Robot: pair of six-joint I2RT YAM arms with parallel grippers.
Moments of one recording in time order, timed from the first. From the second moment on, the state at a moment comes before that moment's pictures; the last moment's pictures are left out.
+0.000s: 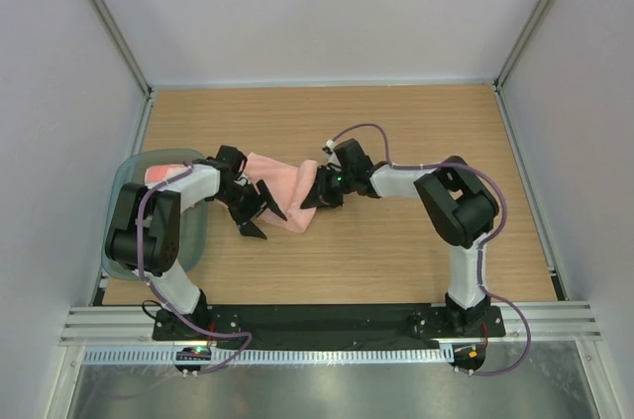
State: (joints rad) left arm -0.23 1.68 0.93 -0.67 0.55 -0.83; right arm 0.63 2.02 1.15 0.07 -0.58 0.82
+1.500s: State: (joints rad) left arm -0.36 1.89 1.20 -0.54 0.32 -0.67; right arm 0.44 1.70 1.02 -0.56 -0.31 0.50
